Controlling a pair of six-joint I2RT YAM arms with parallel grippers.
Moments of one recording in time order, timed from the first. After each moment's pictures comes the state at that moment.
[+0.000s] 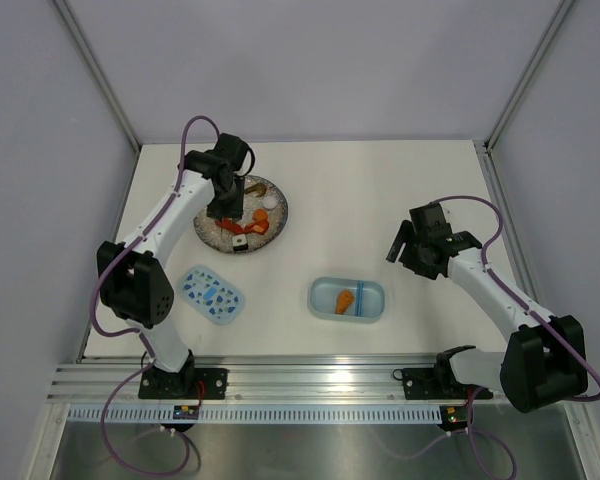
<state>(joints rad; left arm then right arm) -0.35 1.74 1.66 -1.11 -0.22 -0.28 0.29 1.24 0.85 -0.63 0.13 0.67</state>
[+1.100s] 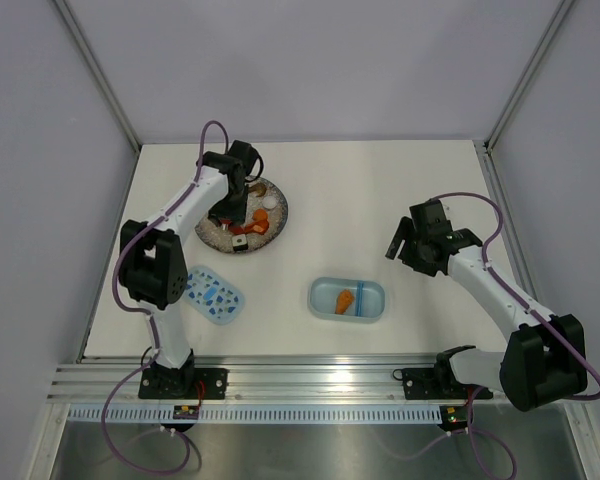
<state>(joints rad) -0.35 1.90 1.68 -1.10 -0.33 -0.28 0.29 1.24 0.87 -0.63 0.12 0.66</state>
